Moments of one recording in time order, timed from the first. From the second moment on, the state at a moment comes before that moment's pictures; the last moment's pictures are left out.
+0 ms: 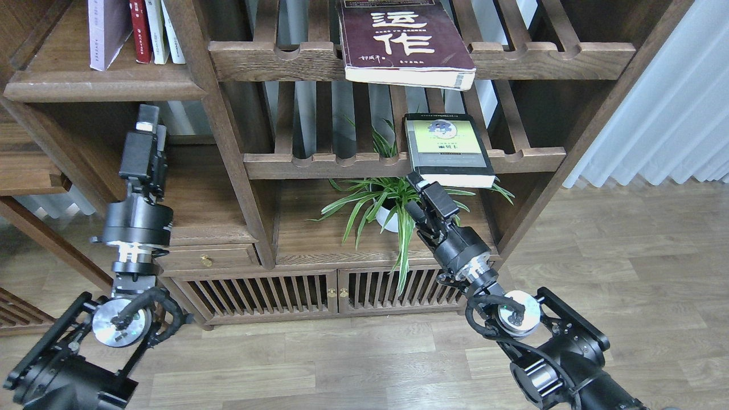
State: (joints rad) left arm -0.17 0.07 -1.21 -1.27 0.04 -0.49 -0.34; right arm 0.32 -0.04 0.99 0.92 0.30 0.39 -0.05
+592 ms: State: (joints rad) left arm -0.13 0.05 -1.06 -1.27 0.06 -0.49 -0.33; right arm 0.44 0.01 1.15 0.78 0.34 0.24 -0.01
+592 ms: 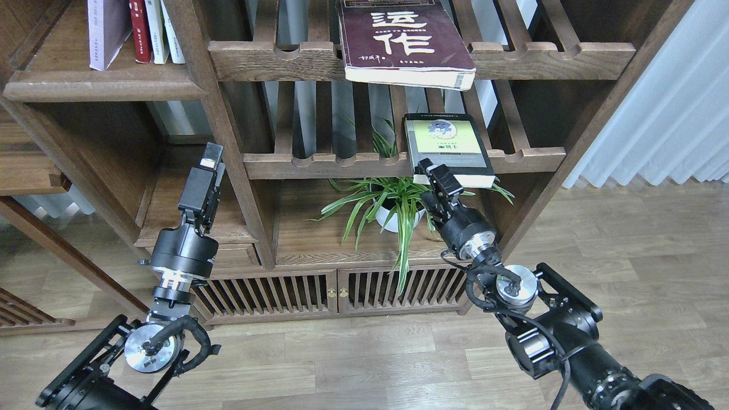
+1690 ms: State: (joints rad) left arm -0.11 0.06 -0.98 -1.26 0.04 -0.49 -0.32; right arm 0.41 0.01 1.25 0.79 0.41 0.47 -0.11
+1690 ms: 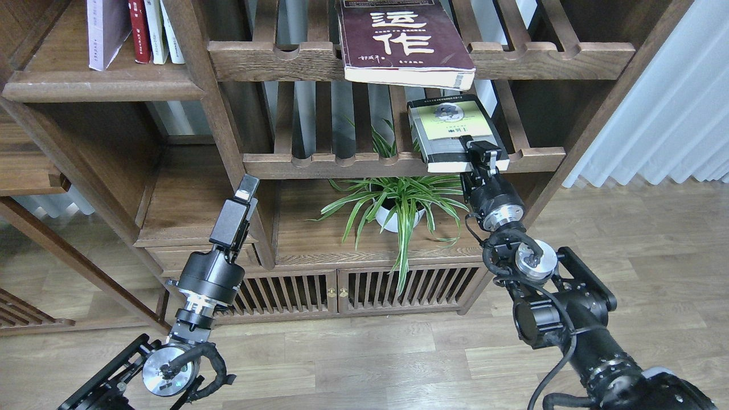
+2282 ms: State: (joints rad) left arm -0.11 0.07 -0.95 -1.26 -0.14 -0.49 -0.06; right arm 0.24 0.01 1.11 0.95 0.45 0.58 -0.32
